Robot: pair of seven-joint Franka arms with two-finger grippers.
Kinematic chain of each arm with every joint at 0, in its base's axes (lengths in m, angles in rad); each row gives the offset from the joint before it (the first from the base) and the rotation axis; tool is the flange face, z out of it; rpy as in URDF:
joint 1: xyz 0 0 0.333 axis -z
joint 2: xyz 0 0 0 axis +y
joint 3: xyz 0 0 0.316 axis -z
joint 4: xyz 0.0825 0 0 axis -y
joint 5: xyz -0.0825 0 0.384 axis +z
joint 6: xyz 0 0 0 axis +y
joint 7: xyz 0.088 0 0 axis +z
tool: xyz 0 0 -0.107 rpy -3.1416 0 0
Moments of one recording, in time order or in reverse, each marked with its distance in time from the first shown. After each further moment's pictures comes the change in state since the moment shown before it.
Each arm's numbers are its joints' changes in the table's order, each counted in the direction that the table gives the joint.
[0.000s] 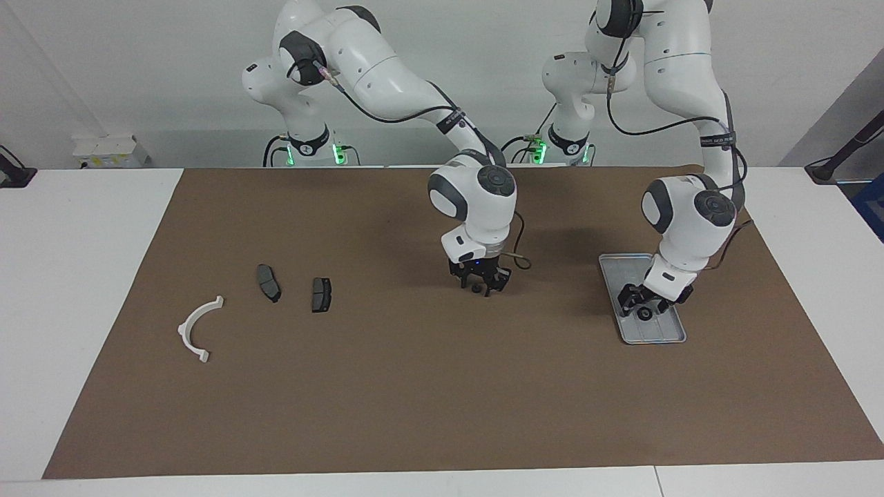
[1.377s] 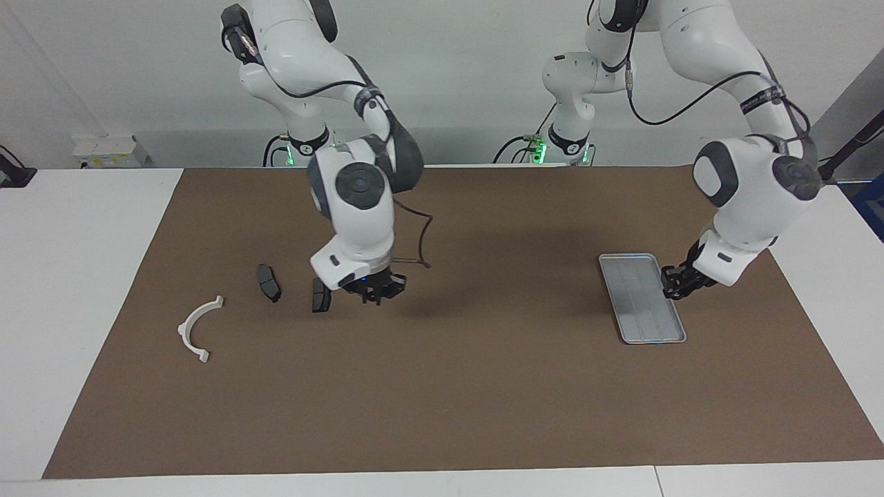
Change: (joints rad) left arm -0.031 -0.067 0.015 0.415 -0.063 0.569 0.008; right arm 0.422 -0.207 0.006 0.049 0.067 0.357 0.854
